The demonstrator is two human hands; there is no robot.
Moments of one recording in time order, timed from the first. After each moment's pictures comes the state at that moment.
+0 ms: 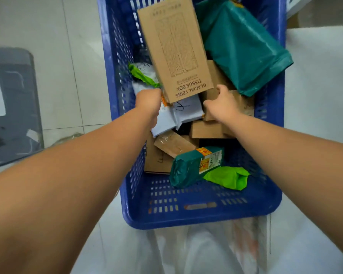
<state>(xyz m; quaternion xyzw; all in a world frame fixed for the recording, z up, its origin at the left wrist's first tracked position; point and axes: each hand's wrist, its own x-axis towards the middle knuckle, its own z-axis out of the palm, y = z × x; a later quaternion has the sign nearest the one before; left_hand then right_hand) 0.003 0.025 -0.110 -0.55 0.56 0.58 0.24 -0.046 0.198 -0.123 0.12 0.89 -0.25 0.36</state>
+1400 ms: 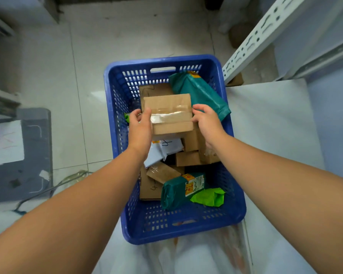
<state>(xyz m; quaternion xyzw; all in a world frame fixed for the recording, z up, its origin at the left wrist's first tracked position) -0.012 0.042 0.016 -0.45 0.62 0.64 0.08 -0.076 0.192 0.029 0.23 0.74 -0.56 0.30</state>
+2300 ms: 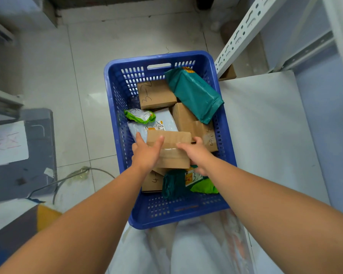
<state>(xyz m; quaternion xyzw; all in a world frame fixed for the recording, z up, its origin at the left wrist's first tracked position) 0.066 0.059 0.021 -0.43 0.70 0.50 0.27 0.025 0.204 0.030 0.33 0.69 -0.45 0.45</state>
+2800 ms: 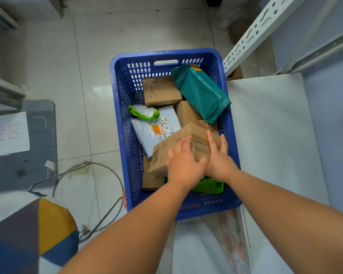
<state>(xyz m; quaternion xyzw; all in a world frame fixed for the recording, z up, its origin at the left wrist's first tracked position) 0.078 0.134 0.055 -0.23 0.83 0.45 0.25 0.037 0.257 0.031 0.01 0.89 -0.15 0.44</state>
